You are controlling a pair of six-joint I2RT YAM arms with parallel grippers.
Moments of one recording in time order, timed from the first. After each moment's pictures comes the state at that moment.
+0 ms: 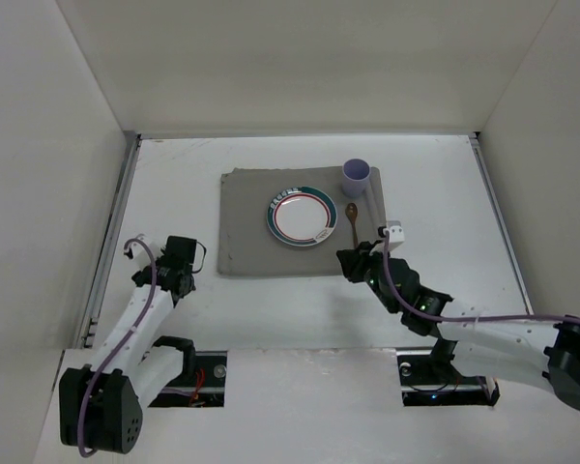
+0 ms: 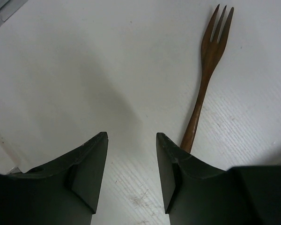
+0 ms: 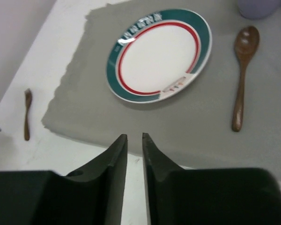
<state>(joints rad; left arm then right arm) -0.16 0.91 0.52 -0.75 -0.69 -0.90 0.94 0.98 0.37 0.38 0.49 0.57</state>
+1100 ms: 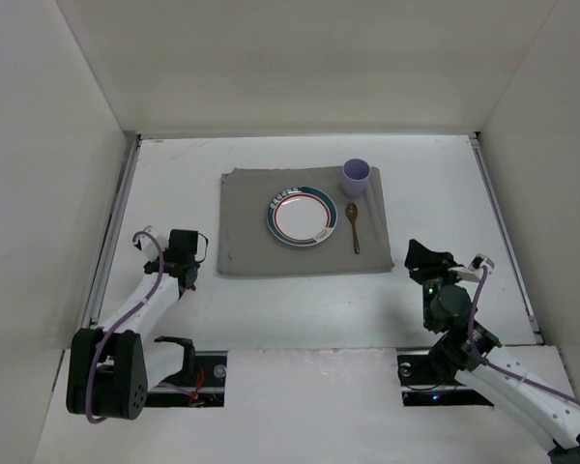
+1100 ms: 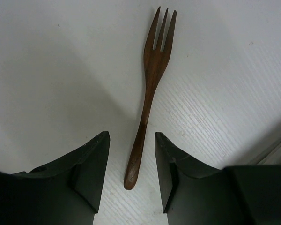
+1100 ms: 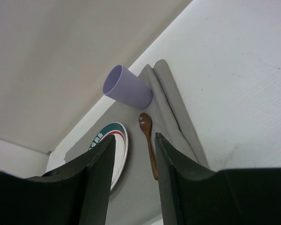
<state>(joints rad) -0.12 1.10 0.48 -0.40 -0.57 -0.88 0.73 0.25 0.13 0.14 0.89 0.80</state>
